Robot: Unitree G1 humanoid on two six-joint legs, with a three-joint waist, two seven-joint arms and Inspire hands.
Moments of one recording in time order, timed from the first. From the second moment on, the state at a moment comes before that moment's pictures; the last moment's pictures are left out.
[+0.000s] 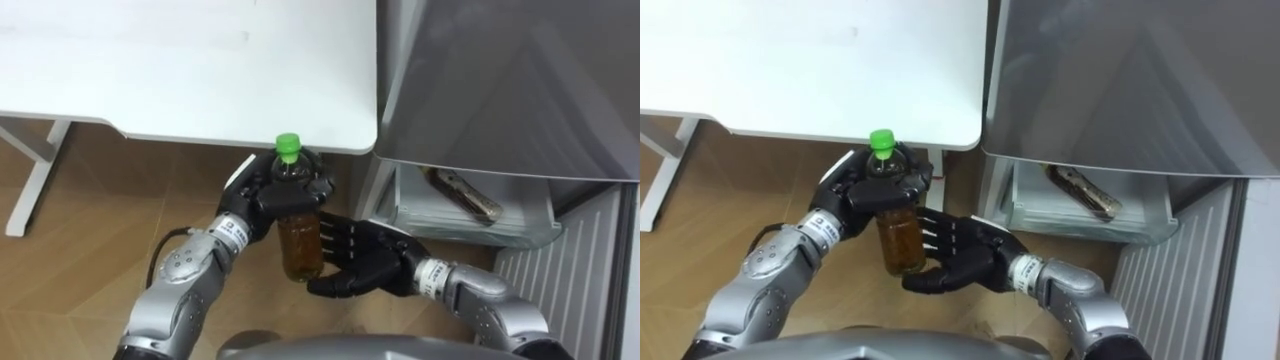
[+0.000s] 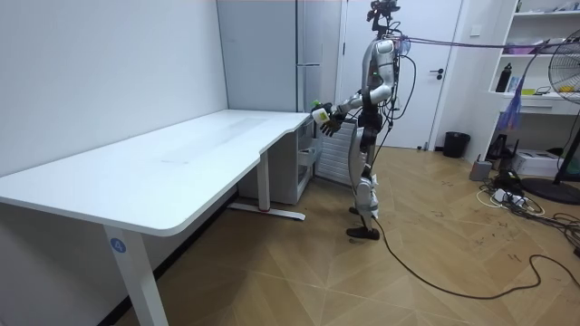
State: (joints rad) left arm 0.21 0.22 -0.25 0.07 -0.42 0.16 -0.23; right arm 0.12 -0.22 0.30 0.48 0.40 0.13 0.72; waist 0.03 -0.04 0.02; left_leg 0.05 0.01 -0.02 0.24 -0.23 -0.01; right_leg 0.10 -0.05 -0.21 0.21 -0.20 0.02
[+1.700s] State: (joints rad) left arm 0.20 0.22 -0.32 0.12 -0.42 0.16 -0.29; right arm 0.12 -0.26 0.35 0.51 0.42 0.13 0.78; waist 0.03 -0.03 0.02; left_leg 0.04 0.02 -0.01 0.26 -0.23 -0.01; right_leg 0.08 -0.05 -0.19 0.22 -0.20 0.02
